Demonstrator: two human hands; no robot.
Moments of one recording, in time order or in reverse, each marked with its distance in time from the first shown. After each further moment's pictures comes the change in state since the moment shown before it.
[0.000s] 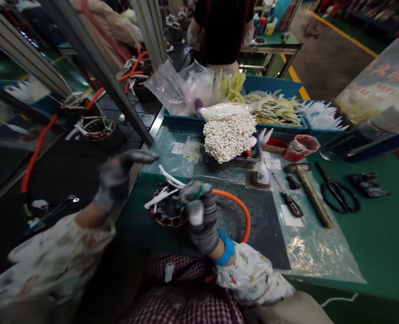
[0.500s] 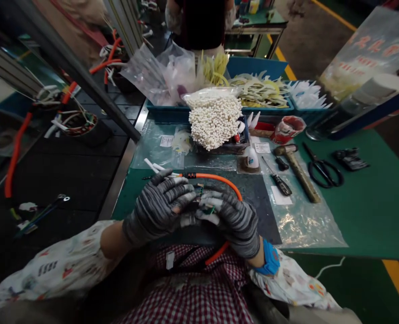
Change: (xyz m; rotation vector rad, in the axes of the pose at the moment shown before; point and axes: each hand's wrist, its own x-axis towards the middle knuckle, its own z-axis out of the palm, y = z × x) left_hand -0.016 0.091 0.075 0.419 -0.105 0.486; right_hand -0.007 -0.031 -0.102 -0.301 -0.195 0.057
